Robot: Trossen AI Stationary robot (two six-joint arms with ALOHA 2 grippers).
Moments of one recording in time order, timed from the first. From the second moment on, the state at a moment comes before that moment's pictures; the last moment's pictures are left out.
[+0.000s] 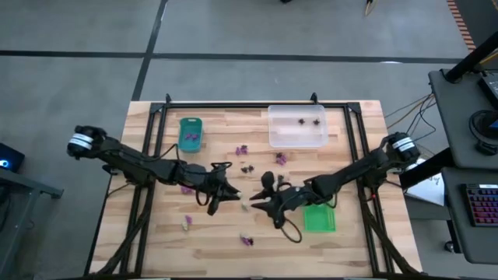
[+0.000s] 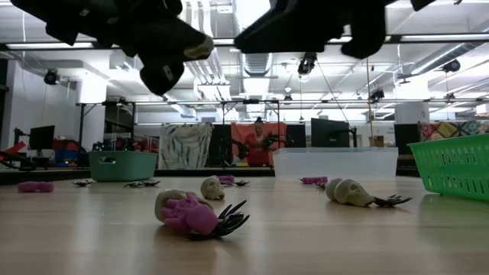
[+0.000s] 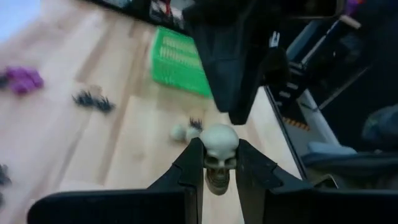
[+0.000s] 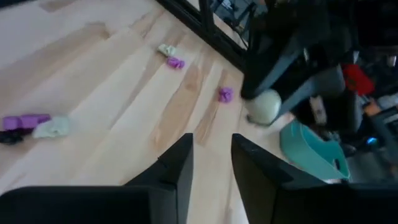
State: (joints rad) left arm -0.24 1.34 0.61 0.38 0.01 -0.45; right arm 0.36 1.69 0.99 0.27 0.30 -0.53
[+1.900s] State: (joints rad) left arm -0.24 1.51 0.64 0.47 0.19 -0.48; right arm 0.34 1.89 1.28 -0.01 0.31 -0.70
